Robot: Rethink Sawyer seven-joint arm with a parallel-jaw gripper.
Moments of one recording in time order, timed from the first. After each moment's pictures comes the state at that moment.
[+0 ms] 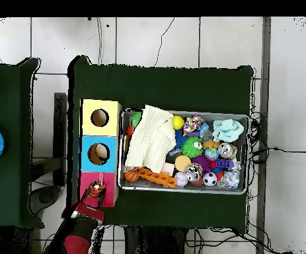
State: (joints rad) arm 0.32 -0.84 0.02 2.53 0.50 -0.71 2.06
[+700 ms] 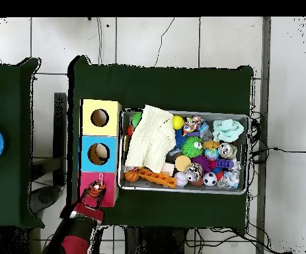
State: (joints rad) arm 0.32 -0.85 0.02 2.53 0.51 -0.71 2.06
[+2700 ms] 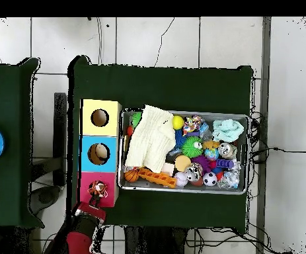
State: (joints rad) arm 0.35 -0.73 0.01 2.50 0.54 -0.74 2.06
